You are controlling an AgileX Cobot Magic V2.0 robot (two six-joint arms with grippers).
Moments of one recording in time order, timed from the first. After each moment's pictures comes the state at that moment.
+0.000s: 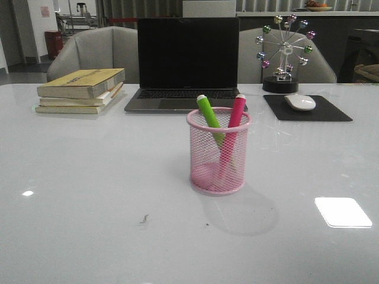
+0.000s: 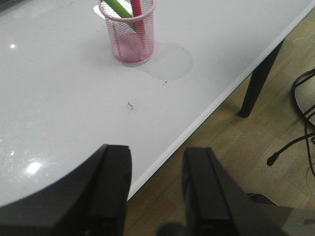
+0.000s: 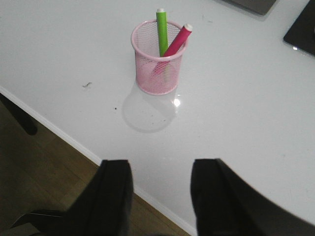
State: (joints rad) left arm -0.82 0.55 -0.59 -0.05 0.73 0.08; right arm 0.52 0.53 -0.72 0.02 0.86 -0.02
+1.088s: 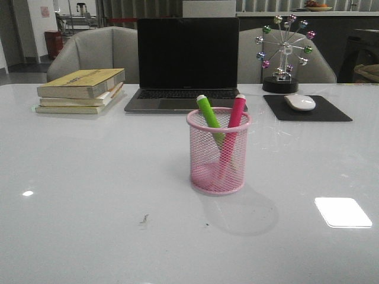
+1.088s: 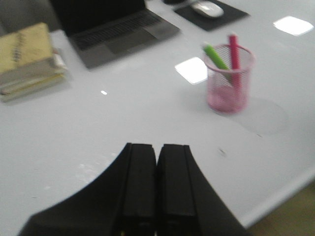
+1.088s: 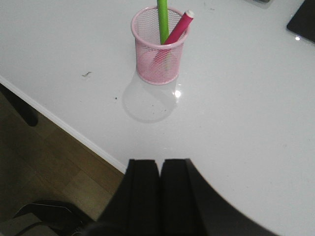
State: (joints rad) left arm -0.46 0.28 -0.42 0.04 0.52 0.08; right arm 0.52 0.53 -0.72 0.02 0.89 -0.02
